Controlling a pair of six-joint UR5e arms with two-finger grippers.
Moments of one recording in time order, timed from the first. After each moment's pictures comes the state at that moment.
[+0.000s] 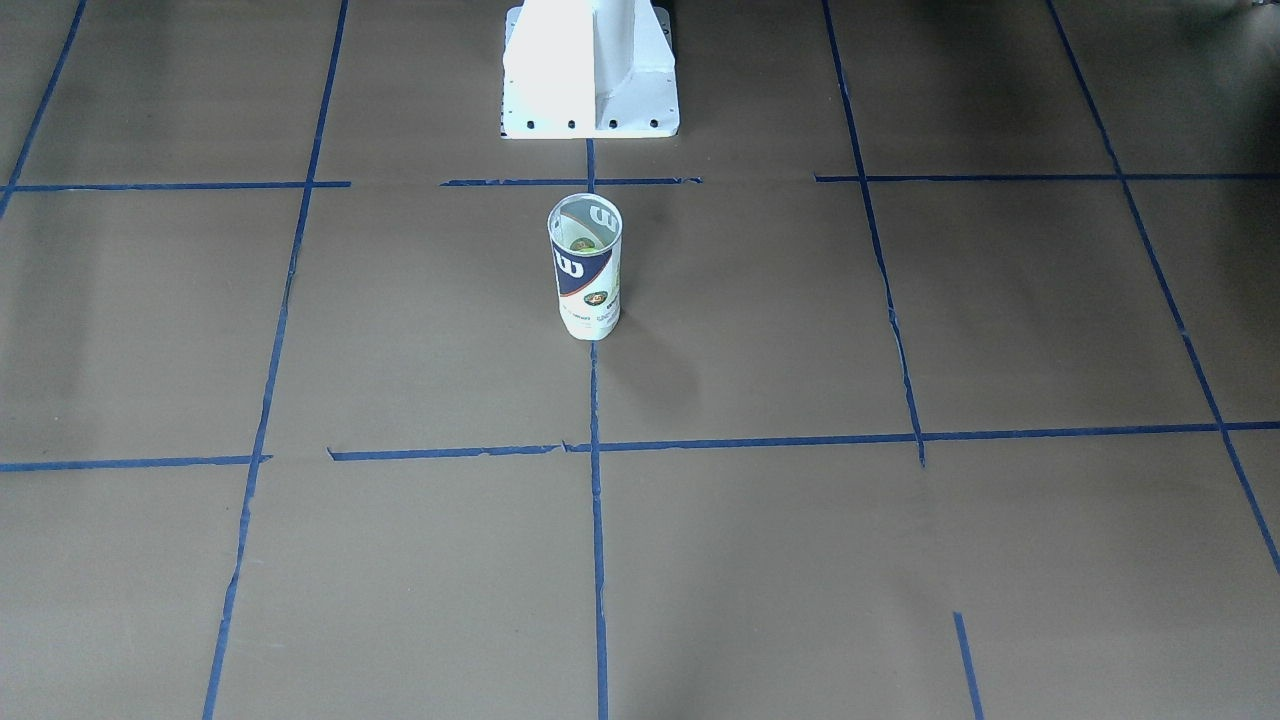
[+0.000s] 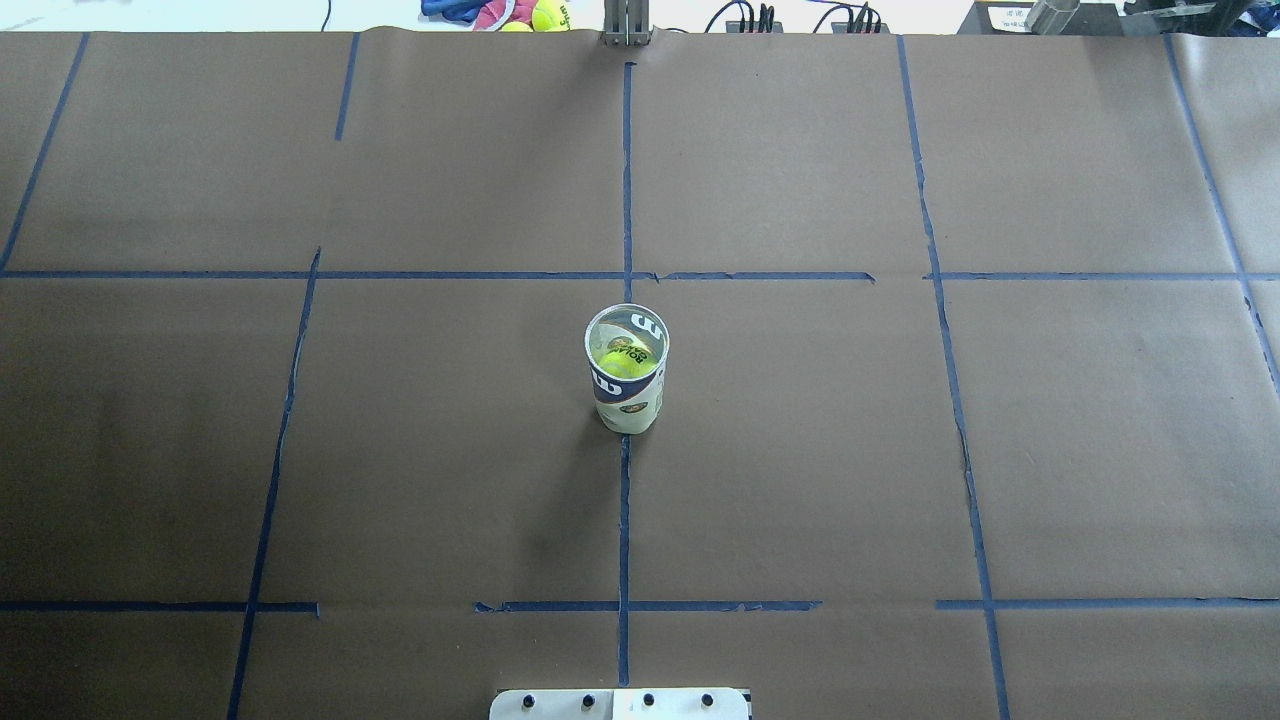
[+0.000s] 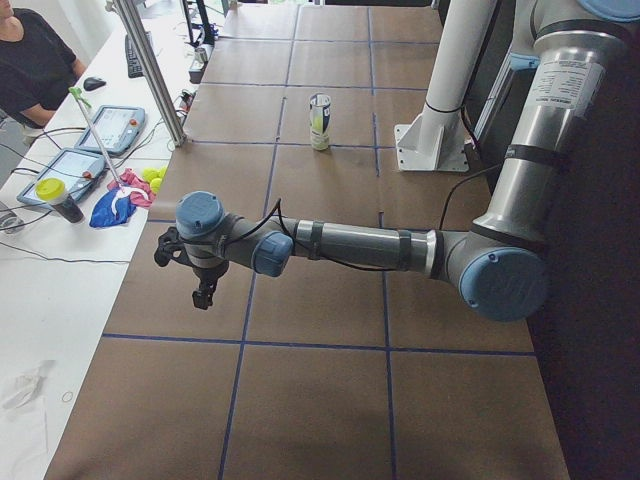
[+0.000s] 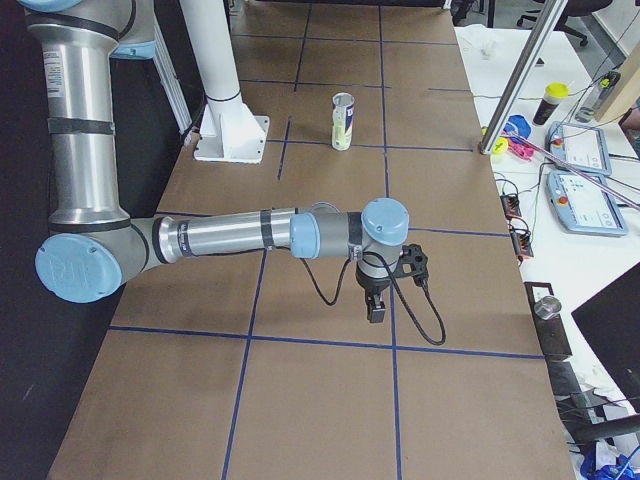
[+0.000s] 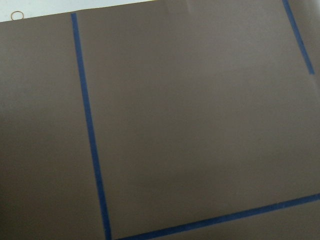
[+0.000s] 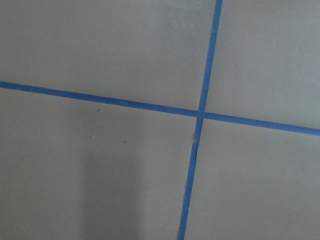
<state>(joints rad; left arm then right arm) -1.54 -1.81 -1.43 -1.69 -2.40 -0.01 1.54 -1.57 1.71 -1.65 2.34 -0.07</state>
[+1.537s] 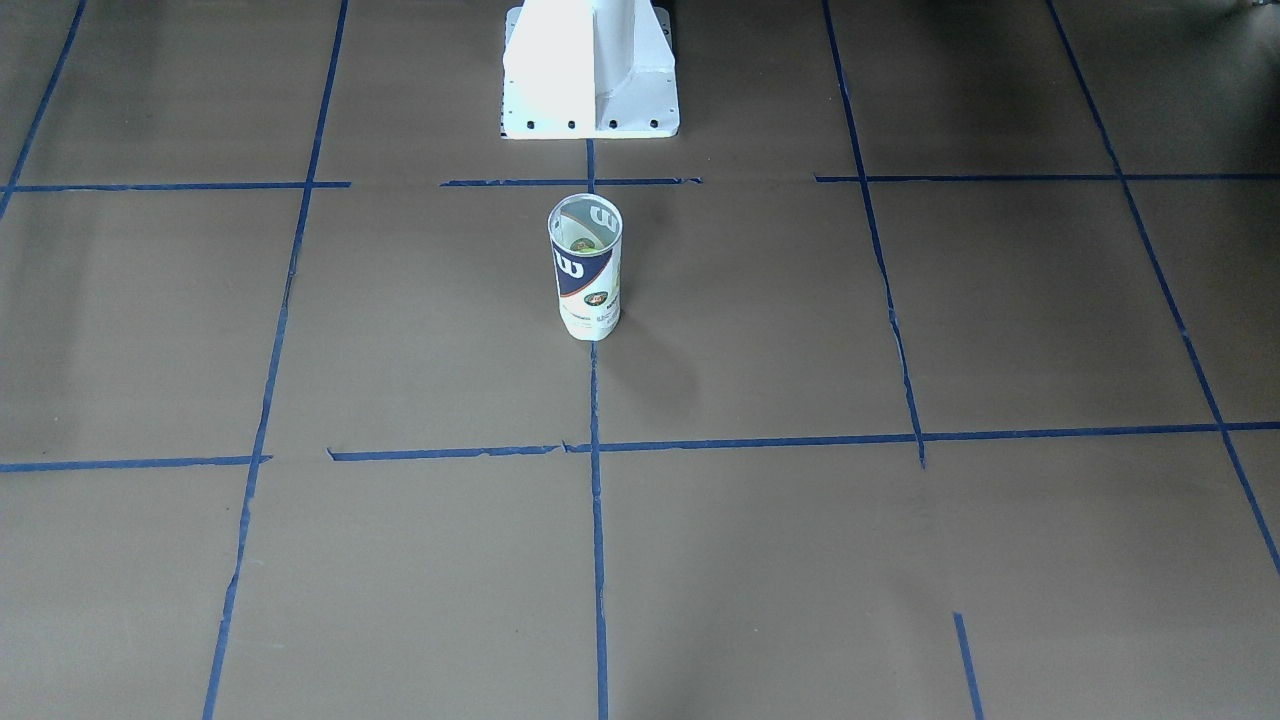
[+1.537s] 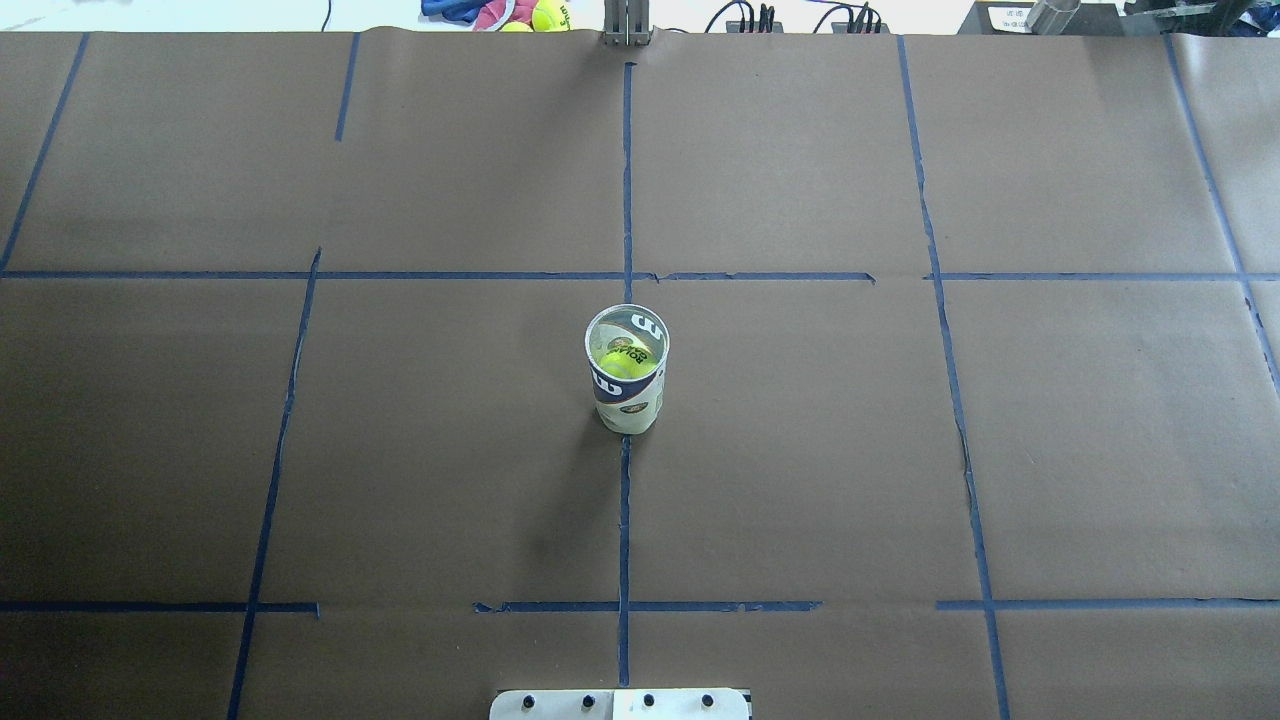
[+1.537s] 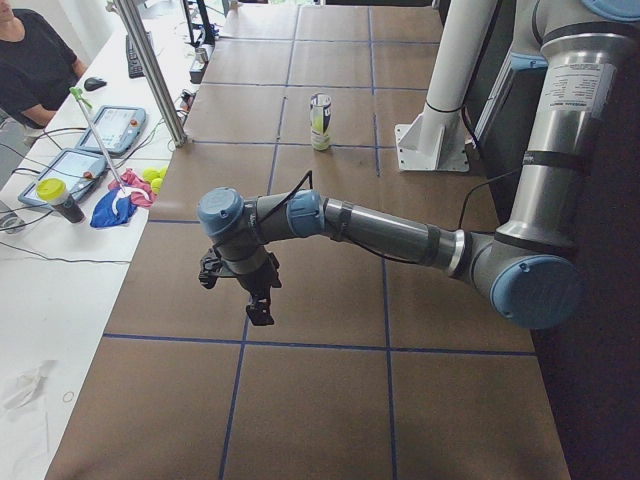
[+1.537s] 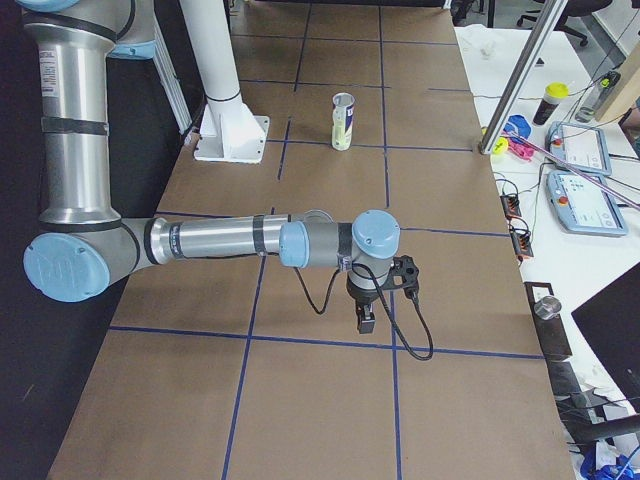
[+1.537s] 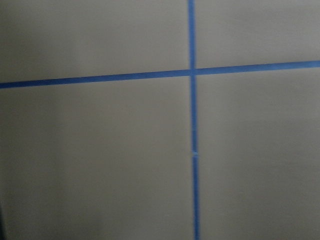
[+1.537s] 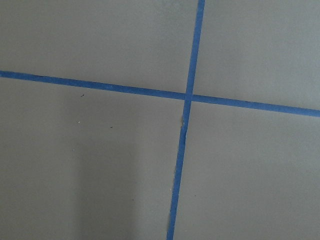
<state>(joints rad) -1.53 -1.71 -1.67 -1.14 -2.33 0.15 1.54 -1.60 1.71 -1.65 2.34 -0.08</state>
